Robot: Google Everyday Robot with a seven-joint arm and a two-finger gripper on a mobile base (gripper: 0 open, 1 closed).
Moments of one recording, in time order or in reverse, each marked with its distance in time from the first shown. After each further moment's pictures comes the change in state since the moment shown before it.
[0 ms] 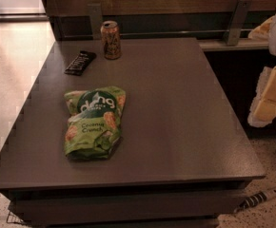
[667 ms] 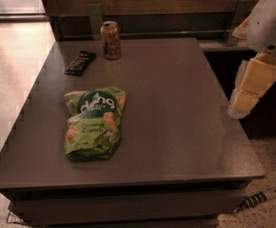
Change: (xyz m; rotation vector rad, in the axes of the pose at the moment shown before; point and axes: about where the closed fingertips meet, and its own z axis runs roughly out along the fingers) arm -0.032 -0.010 0.014 -0.030 -0.003 0.006
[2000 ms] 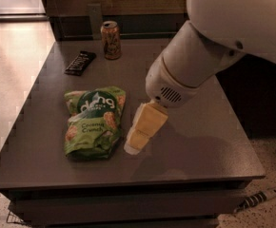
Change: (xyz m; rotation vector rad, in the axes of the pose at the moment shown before) arm -0.140 0.085 0.098 -0.174 -0.260 0.047
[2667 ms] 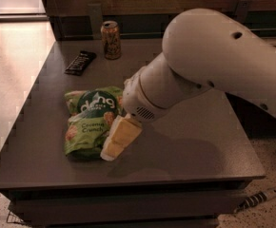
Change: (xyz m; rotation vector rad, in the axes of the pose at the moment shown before) arm -0.035 0.009 0.050 0.042 -0.155 -0.080
